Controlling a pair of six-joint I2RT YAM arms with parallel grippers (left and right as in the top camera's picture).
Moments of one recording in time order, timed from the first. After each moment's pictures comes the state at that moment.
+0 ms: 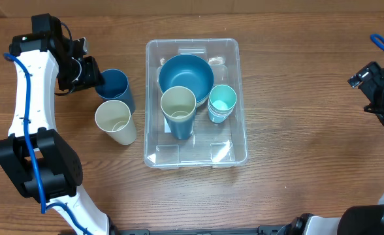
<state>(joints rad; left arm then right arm) 0.20 1.99 1.83 -1.22 0.27 0.00 -0.45 1.53 1.61 -1.22 -0.09 0.46</state>
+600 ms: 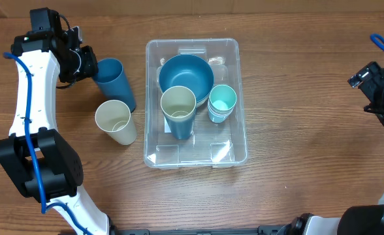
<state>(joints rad) 0.20 1.99 1.83 -1.07 0.25 -0.13 -0.45 1.53 1.61 -1.22 -0.09 0.46</state>
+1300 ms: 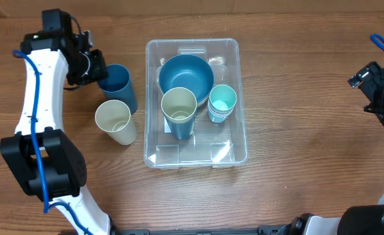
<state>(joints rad) 0.14 1.99 1.83 -1.13 0.25 -0.13 -0.45 1.53 1.61 -1.22 -0.09 0.46</state>
